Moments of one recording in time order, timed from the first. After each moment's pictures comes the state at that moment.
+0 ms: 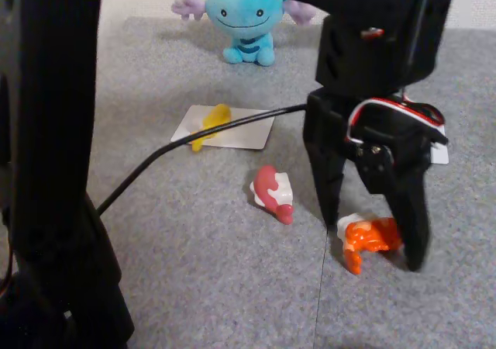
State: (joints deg) arm 48.6 68.8 92.2 70.9 76.7
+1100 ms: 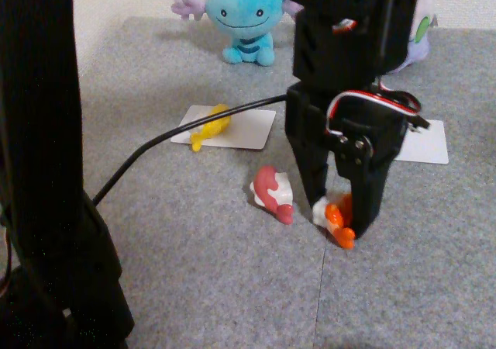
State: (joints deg) arm 44.0 76.6 98.3 67.9 77.3
